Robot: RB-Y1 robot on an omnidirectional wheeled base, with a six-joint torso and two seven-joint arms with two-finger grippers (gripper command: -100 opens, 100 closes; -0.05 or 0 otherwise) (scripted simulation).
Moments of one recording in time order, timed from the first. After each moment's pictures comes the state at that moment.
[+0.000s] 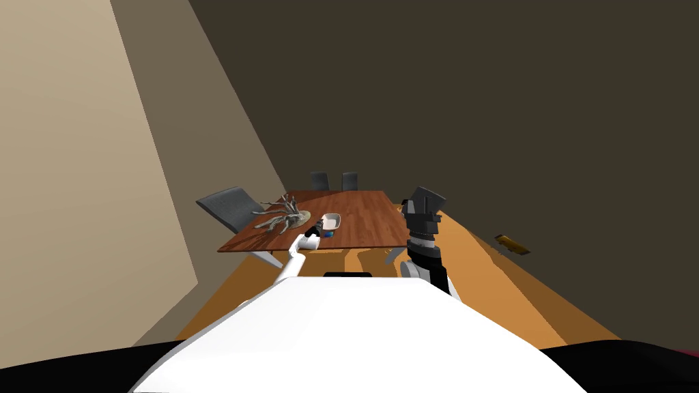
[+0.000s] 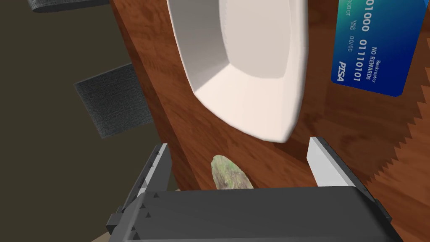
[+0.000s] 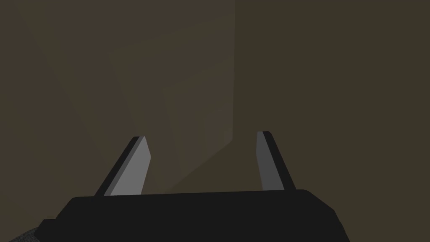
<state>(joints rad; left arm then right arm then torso) -0.11 0.12 -0.04 -1.31 -0.04 0.47 0.09 0.53 -0.02 0.02 -2.27 -0.01 -0.56 -0.15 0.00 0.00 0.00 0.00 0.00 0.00</state>
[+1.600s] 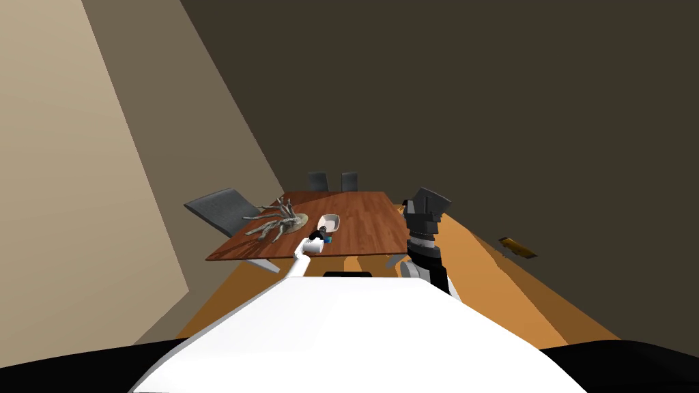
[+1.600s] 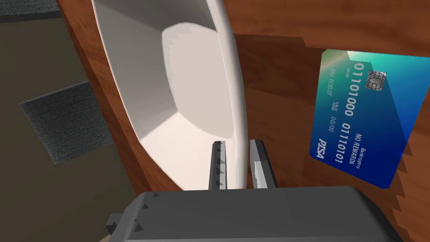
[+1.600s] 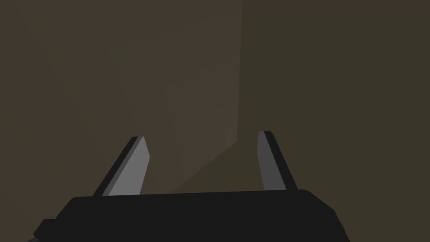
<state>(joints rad) -0.13 0.05 -0.02 -1.16 -0.03 0.46 0.10 0.53 -0.02 0.02 -2.27 -0.01 -0.56 -0.15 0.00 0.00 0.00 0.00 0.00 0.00</state>
